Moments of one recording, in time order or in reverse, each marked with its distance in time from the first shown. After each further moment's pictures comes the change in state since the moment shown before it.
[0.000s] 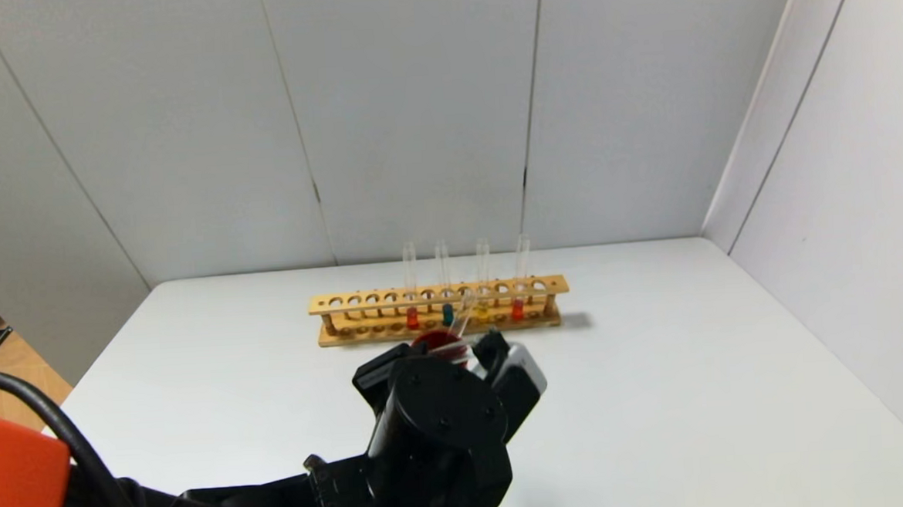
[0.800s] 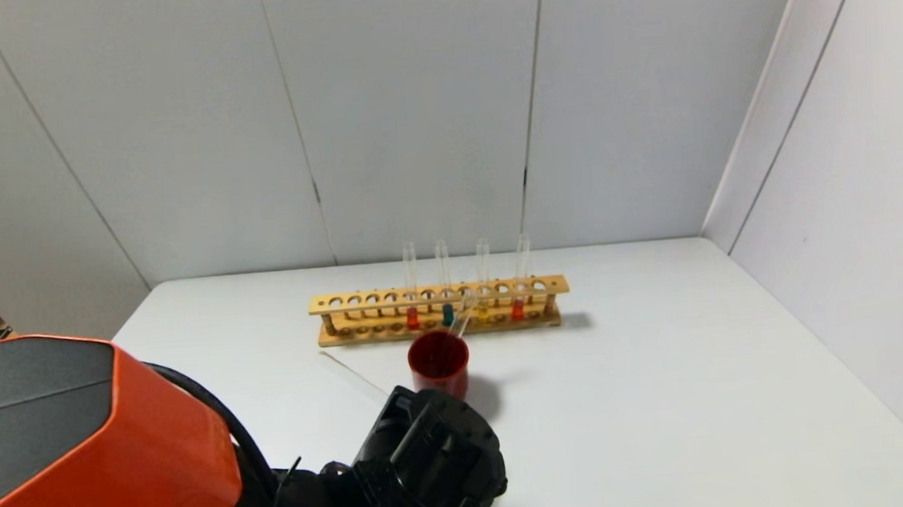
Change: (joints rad) left arm 0.074 0.144 0.046 0.184 0.002 0.871; right arm 0.000 0.000 0.000 0.000 0.000 0.000
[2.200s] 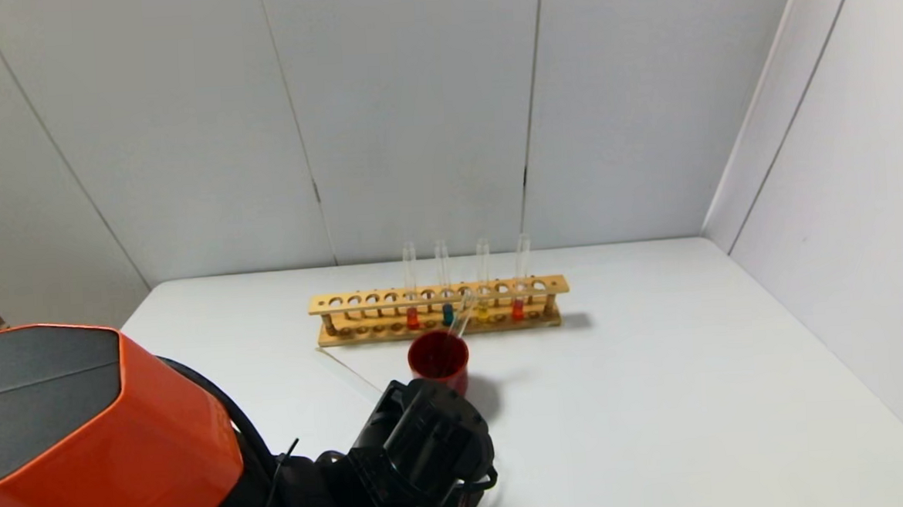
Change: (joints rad) left arm 0.046 0.018 -0.012 0.026 -0.020 0.060; right arm 0.000 0.000 0.000 0.000 0.000 0.000
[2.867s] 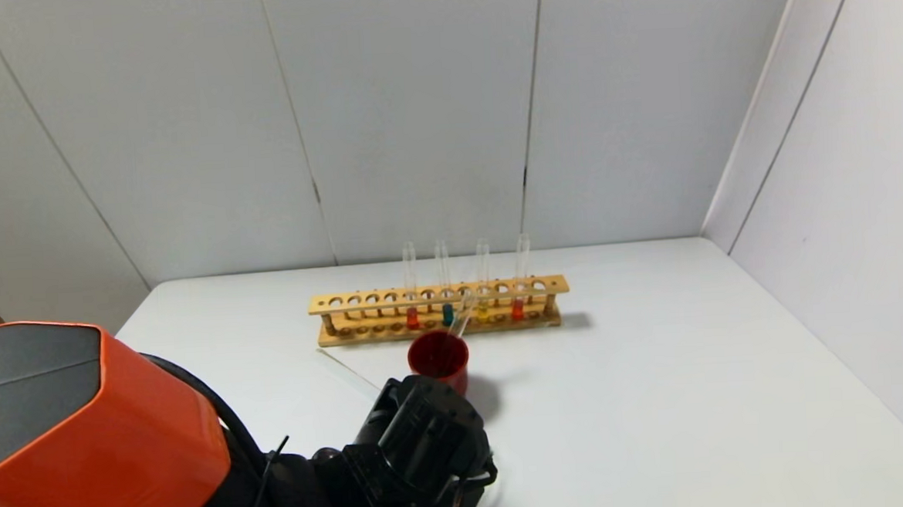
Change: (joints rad) left arm 0.009 -0.014 0.005 0.000 -0.030 -0.021; right arm 0.000 0.000 0.000 0.000 0.000 0.000
